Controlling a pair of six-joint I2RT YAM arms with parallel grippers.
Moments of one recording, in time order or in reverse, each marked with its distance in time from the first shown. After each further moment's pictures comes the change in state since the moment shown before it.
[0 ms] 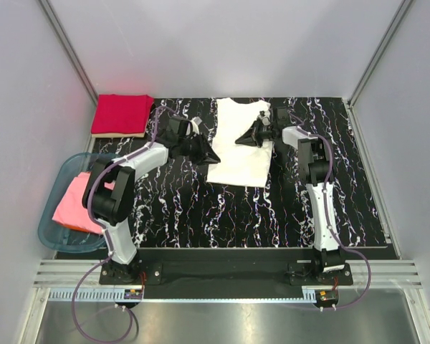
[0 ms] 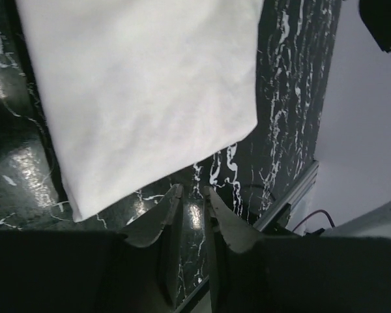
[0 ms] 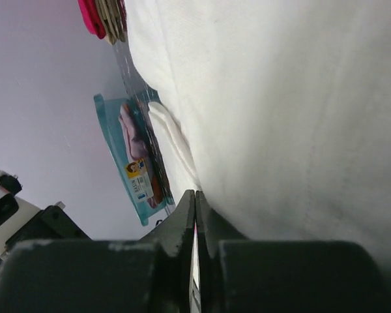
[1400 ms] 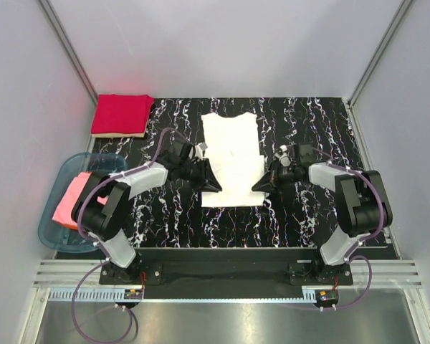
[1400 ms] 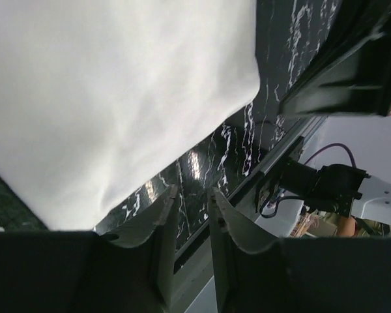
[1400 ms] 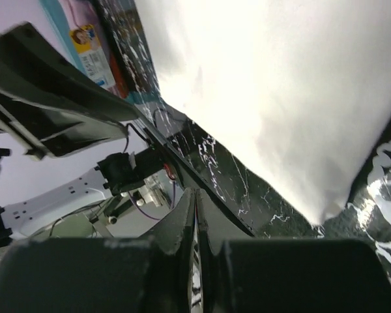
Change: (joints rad) left arm -0.095 -0.169 -0.295 0.016 0.080 0.017; right arm -0.021 -0.926 -1.110 -0.072 0.045 -0.175
